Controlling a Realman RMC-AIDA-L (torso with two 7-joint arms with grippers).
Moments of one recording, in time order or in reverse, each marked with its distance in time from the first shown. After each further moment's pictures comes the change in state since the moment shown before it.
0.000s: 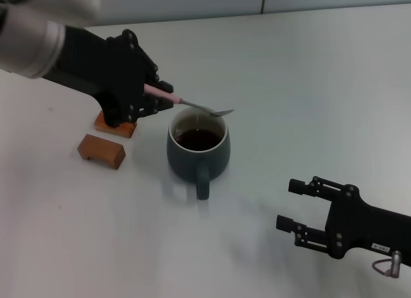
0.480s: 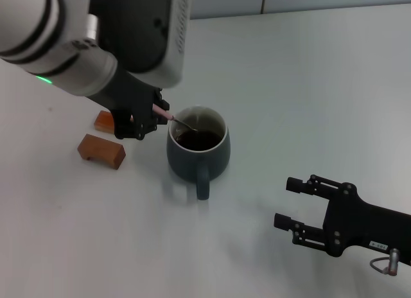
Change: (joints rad) left arm -0.066 -0.010 0.331 0.016 0.308 -0.056 -0.105; right arm 0.008 0.002 0.000 0.002 0.000 0.001 0.012
